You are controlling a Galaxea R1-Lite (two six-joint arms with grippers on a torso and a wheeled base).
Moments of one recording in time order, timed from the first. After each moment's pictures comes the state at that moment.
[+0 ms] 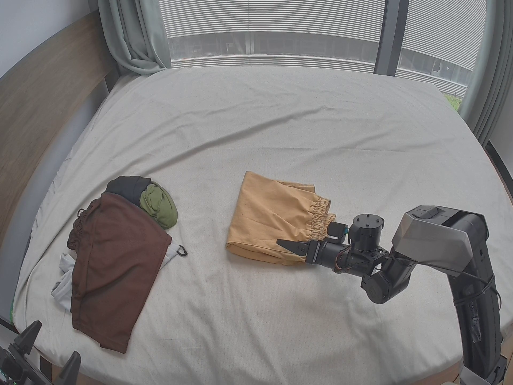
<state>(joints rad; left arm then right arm) -0.10 0.09 -0.02 -0.03 -0.13 -0.06 0.39 2.57 -1.05 -1.29 0.50 0.56</state>
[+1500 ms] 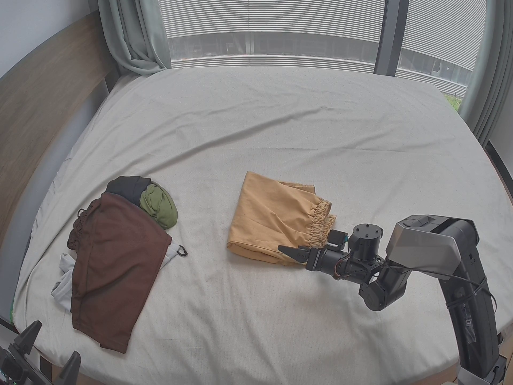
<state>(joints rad) -0.10 0.09 -0.02 -0.03 -0.13 -0.06 0.39 2.65 -1.05 -1.38 0.50 0.56</state>
